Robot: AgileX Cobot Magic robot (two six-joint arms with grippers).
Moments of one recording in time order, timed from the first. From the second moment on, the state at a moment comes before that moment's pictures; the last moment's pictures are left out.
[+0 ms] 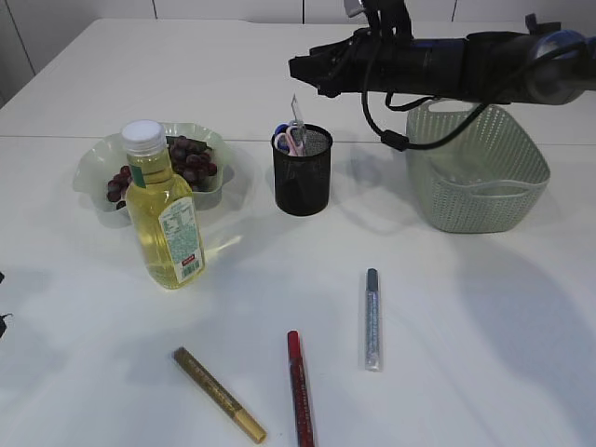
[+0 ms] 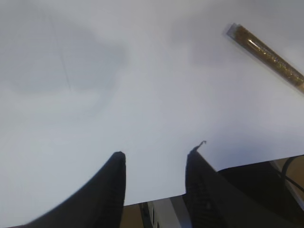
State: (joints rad) left arm -0.25 1.28 -0.83 -0.13 1.01 -0.08; right arm 0.15 2.32 -1.85 1.78 0.73 -2.03
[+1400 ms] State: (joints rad) left arm -0.25 1.28 -0.83 -0.13 1.06 -0.08; right arm 0.42 1.85 -1.41 0.16 1.11 0.23
